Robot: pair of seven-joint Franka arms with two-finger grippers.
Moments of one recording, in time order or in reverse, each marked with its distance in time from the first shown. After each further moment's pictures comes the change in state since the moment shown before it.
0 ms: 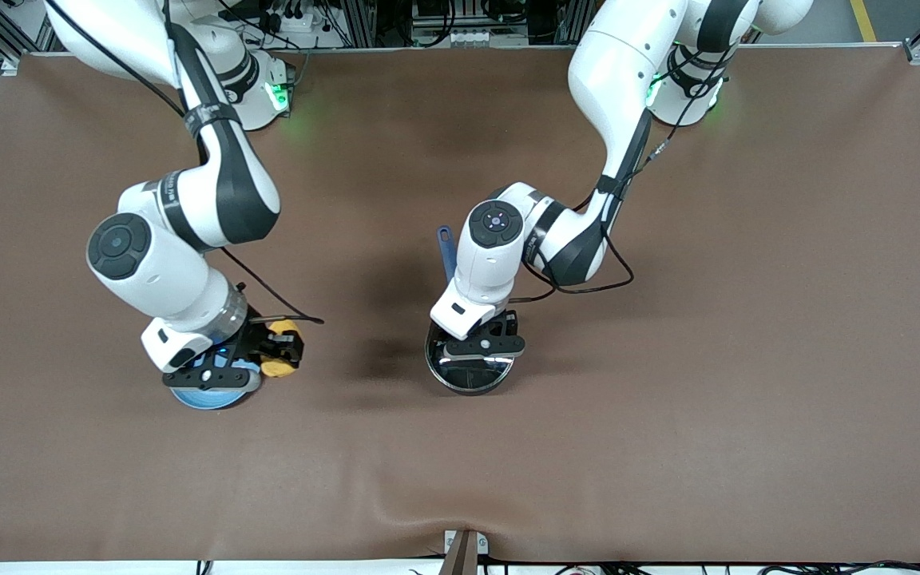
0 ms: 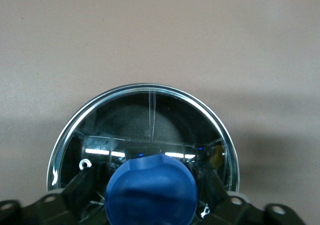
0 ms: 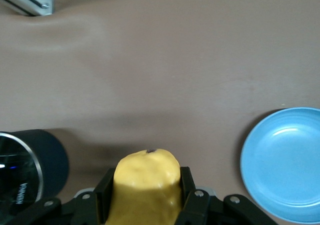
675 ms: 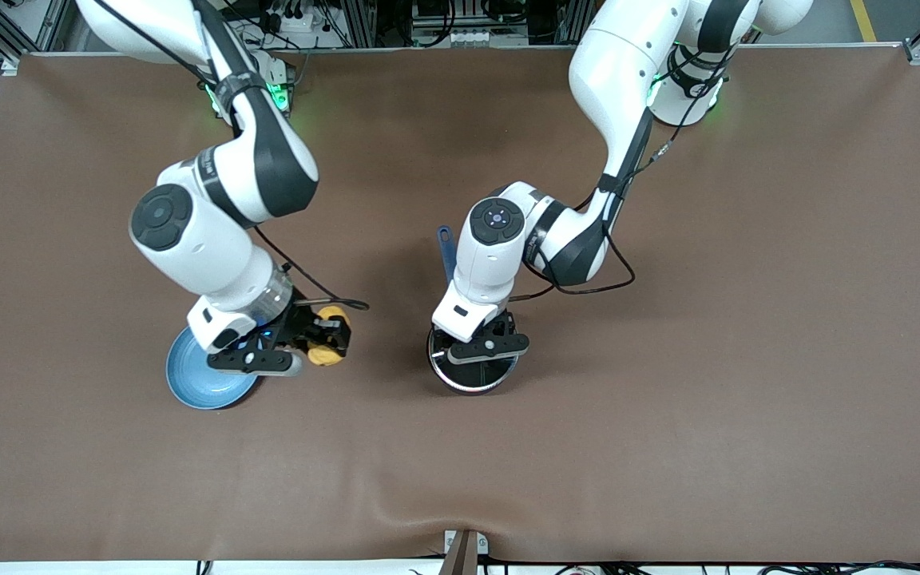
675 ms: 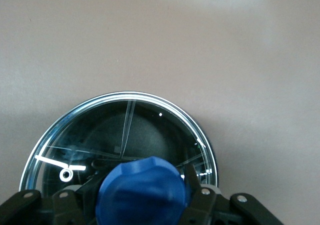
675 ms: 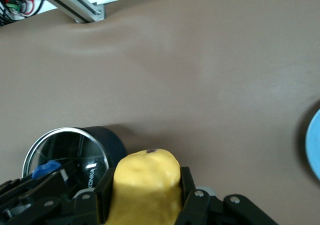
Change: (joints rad) left arm 0.006 -0.007 0.006 0.027 0.000 0.008 -0.079; right arm 0.100 0.000 0.002 0.057 0.054 0.000 0.154
